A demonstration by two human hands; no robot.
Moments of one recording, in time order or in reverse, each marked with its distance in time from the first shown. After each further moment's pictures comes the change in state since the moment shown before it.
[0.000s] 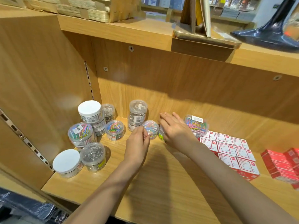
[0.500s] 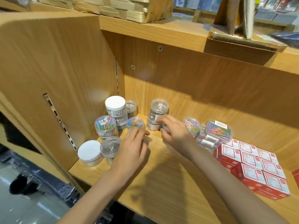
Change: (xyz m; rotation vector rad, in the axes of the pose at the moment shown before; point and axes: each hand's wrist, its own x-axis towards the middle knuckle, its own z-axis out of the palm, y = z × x) left_hand -0.040 -0.014 -0.081 0.208 0.071 0.292; right_hand 0.028 -0.055 -0.017 0.662 -0.013 0.022
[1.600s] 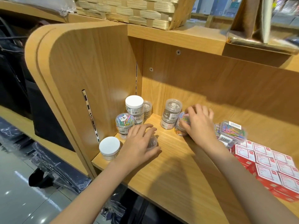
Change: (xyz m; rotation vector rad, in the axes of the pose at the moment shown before) left_hand -0.009 -0.024 -0.028 0.238 -0.222 0.053; right_hand 0.005 0.002 -0.014 -0.553 0.184 0.164
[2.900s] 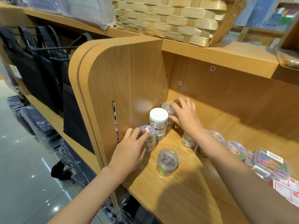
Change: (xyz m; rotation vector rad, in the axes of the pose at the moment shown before) left_hand -0.017 -0.052 -0.031 0.186 0.191 -0.178; right_hand 0.101 -0.071 0.042 0.205 -0.082 -0.381
